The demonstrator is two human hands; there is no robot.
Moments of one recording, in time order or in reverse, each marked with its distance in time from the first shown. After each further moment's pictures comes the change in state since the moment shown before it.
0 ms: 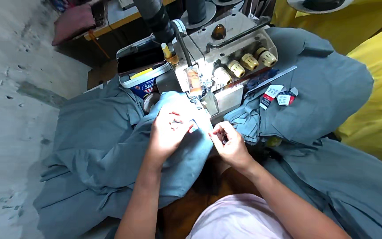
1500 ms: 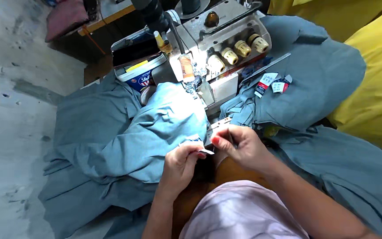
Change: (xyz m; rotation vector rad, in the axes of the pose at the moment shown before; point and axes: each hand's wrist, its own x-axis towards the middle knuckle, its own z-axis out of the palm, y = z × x) left_hand -0.079 0.001 0.030 -0.220 -0.073 0.353; right_hand -0.006 -0.050 -0.050 0.297 -0.331 -0.072
